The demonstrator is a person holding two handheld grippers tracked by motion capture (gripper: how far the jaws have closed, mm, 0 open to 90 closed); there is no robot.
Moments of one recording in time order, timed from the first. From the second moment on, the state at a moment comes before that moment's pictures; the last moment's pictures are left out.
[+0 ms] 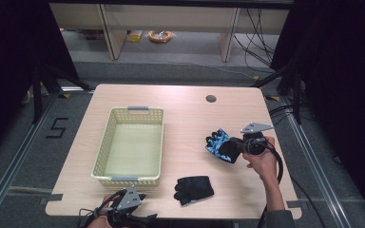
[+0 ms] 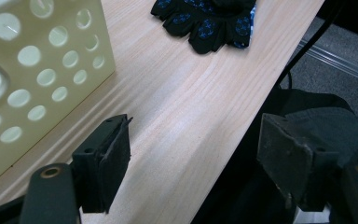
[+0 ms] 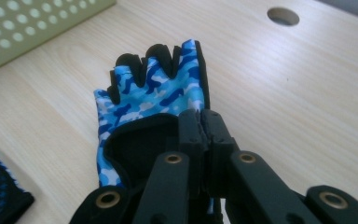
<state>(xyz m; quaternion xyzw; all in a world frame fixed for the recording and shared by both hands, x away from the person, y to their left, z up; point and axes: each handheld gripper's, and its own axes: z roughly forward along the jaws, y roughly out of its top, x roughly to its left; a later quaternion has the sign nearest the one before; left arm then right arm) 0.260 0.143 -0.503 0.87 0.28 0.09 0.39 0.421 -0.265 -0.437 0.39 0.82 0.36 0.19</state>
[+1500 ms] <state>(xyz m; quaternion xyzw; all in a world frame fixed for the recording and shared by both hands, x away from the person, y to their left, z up) 0.260 0.144 -0.507 0.87 0.28 0.09 0.39 0.361 -0.199 -0.441 0.17 0.90 0.41 0.05</state>
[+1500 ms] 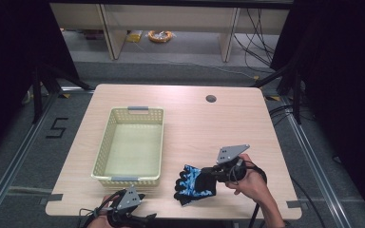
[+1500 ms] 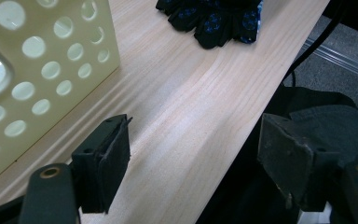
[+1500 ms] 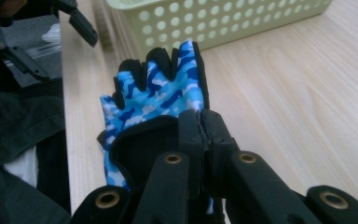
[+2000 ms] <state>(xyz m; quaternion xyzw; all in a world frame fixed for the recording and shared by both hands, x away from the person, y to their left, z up) 0.259 0.141 -0.509 0.88 0.28 0.09 0.38 0.375 -0.186 -0.467 0.16 0.92 0.36 0.01</state>
